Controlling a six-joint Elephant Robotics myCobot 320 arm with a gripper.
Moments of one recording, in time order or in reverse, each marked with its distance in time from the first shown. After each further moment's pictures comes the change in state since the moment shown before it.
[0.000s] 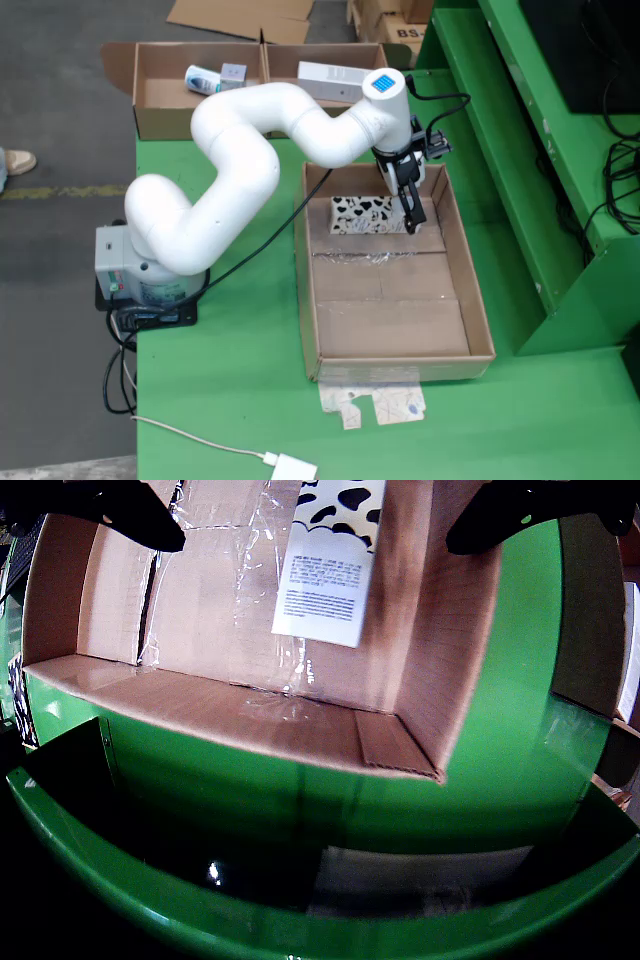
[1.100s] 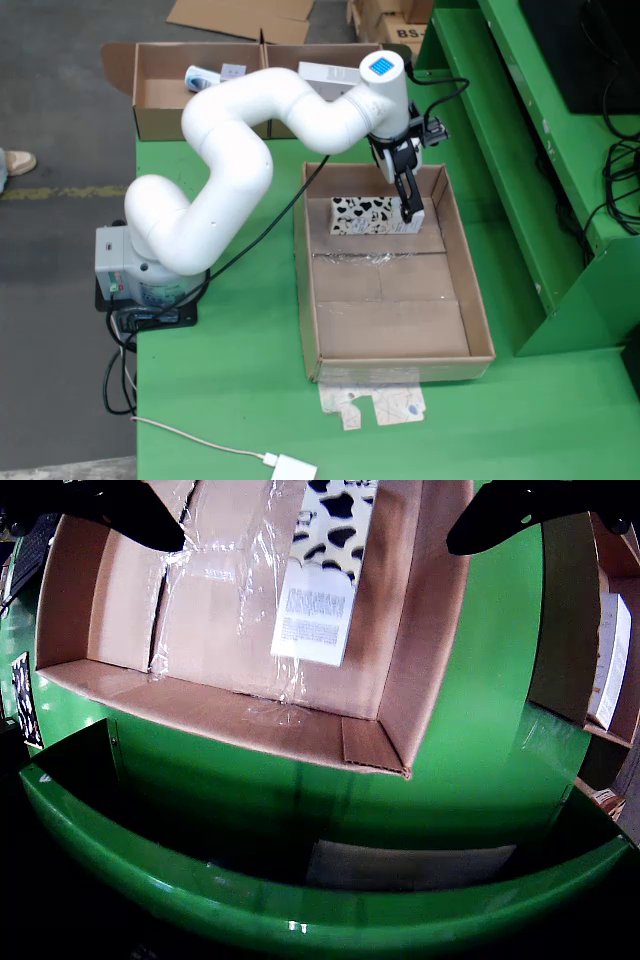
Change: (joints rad) arm 0.020 0.112 0.037 -0.179 0.015 0.008
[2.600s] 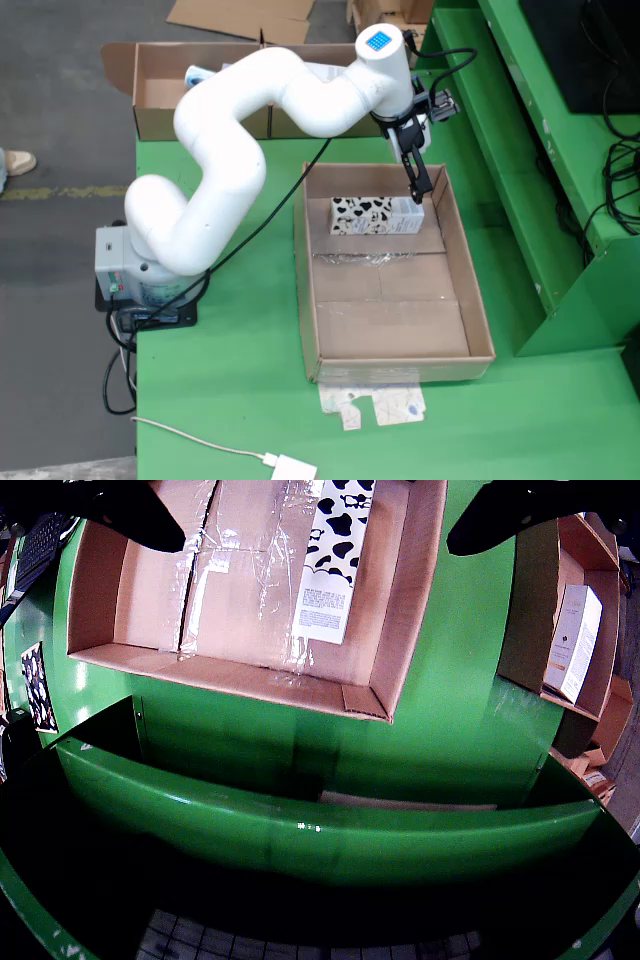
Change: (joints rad) arm -0.014 0.083 0.196 -0.179 -0.005 -0.014
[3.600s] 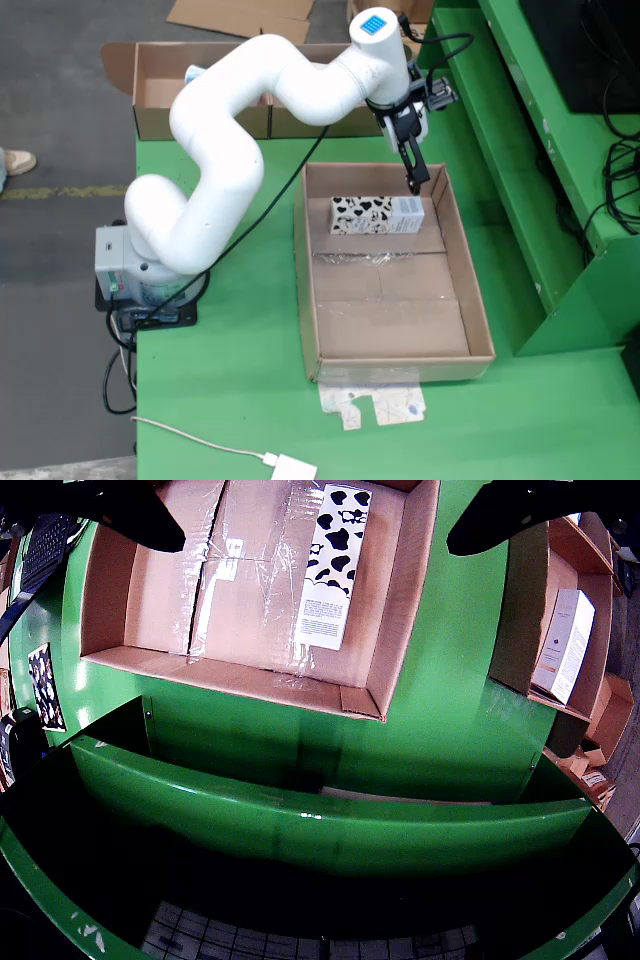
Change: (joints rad) arm 0.026 0.046 0.094 -0.144 -0.017 0.021
